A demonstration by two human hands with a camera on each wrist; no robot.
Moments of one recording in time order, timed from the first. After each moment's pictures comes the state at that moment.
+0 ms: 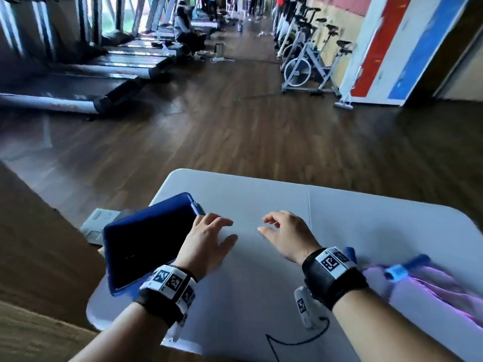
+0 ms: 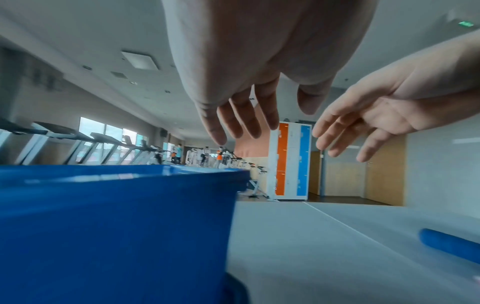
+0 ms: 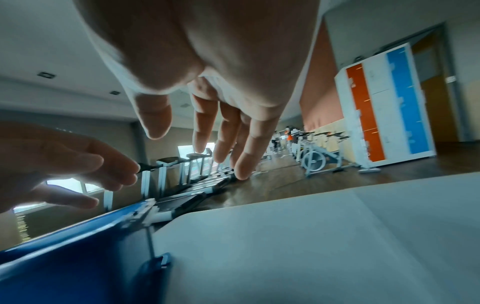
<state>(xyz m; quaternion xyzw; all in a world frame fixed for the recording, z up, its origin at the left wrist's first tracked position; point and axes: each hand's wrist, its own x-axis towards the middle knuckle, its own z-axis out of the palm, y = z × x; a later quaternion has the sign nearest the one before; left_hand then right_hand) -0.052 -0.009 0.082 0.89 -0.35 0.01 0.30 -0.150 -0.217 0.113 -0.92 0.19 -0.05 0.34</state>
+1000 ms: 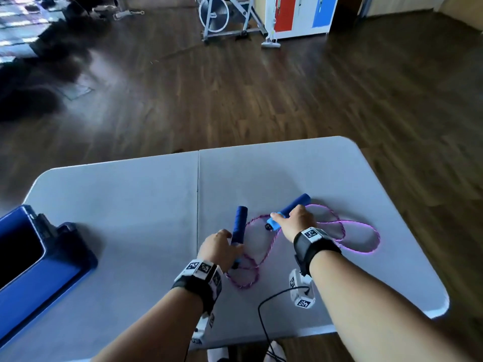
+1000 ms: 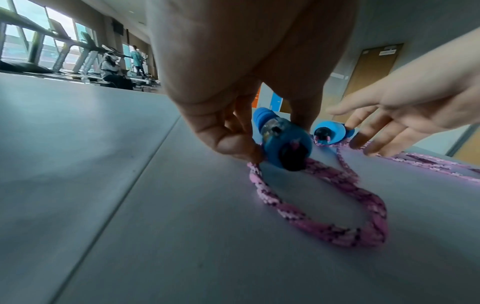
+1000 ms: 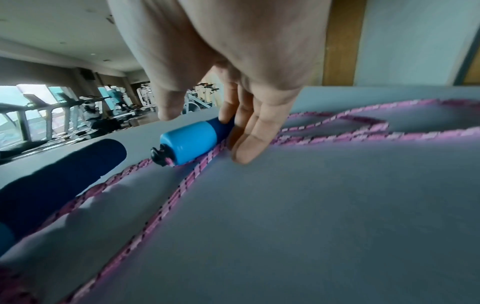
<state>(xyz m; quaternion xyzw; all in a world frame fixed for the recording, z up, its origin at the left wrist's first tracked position) -0.241 -0.316 -0.025 0.91 -0.26 -0.29 0.15 -0.358 -0.502 -0.017 -0.73 0.57 0.02 0.36</state>
